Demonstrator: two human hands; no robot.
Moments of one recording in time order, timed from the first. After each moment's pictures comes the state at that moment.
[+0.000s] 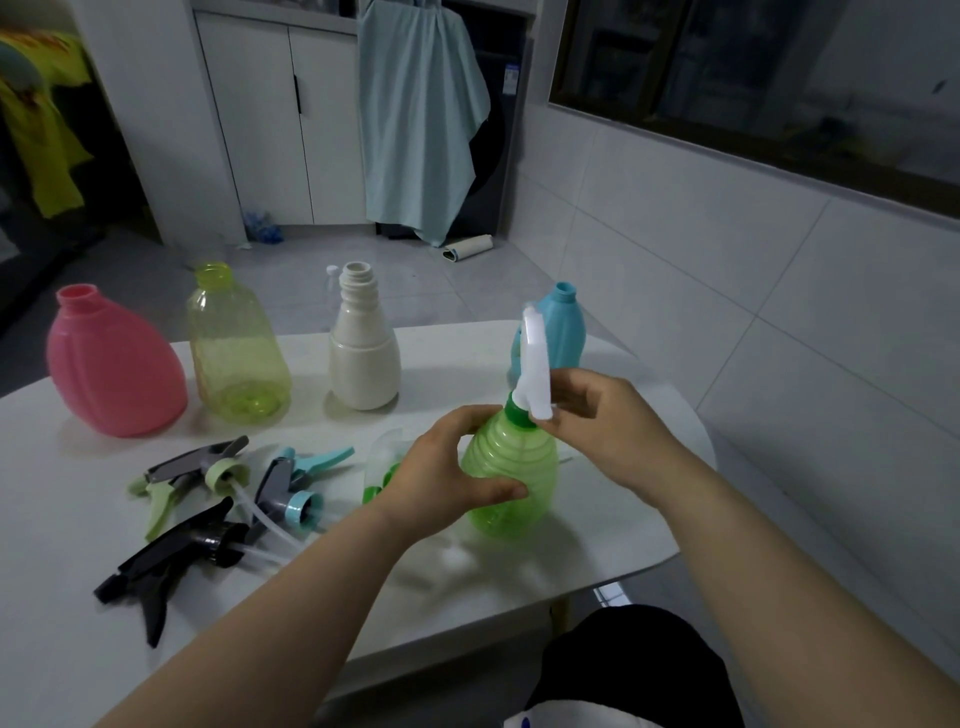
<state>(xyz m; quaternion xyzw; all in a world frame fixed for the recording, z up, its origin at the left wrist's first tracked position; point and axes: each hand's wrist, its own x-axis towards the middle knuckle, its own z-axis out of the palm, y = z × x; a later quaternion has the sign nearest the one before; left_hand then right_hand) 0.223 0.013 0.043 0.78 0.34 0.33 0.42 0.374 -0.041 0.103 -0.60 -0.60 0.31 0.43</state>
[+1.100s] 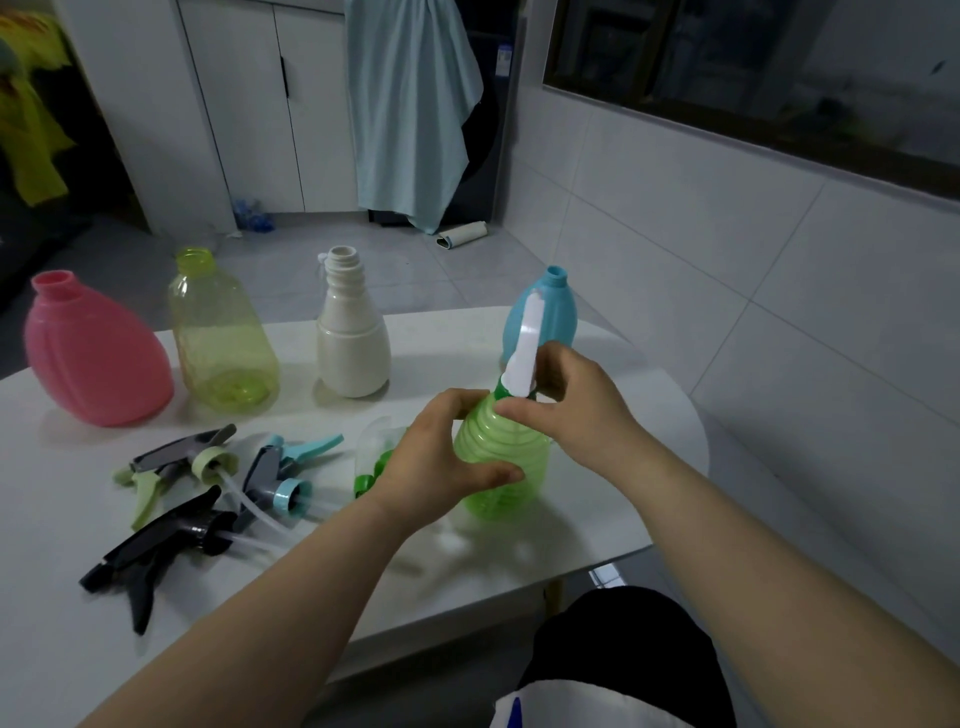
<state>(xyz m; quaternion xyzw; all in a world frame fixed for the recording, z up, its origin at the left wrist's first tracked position) 0.230 0.013 0.037 0.77 0.36 0.35 0.40 0.369 -0.028 0.092 -0.60 -0.60 0.26 0.45</state>
